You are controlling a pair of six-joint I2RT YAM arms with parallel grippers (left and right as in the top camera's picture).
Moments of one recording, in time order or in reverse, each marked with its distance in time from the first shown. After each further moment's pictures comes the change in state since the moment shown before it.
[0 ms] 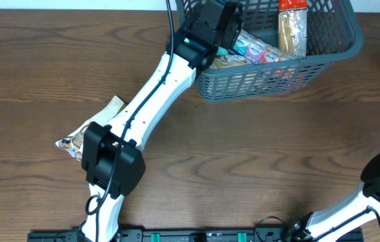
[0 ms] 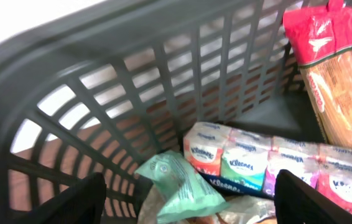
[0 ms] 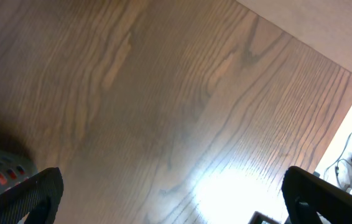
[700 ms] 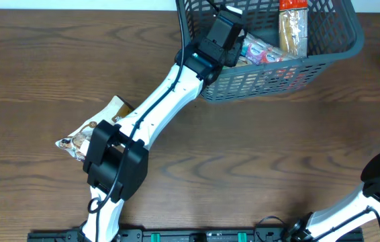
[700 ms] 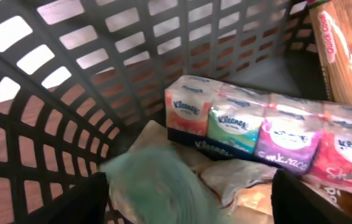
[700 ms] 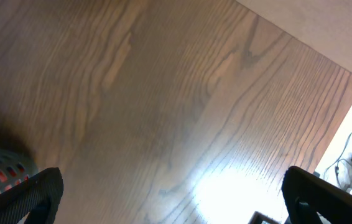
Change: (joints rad) left arm -0.039 -0.017 -0.186 0.068 -0.015 -0.110; right arm 0.000 0.000 0.000 0.000 0.000 0.000
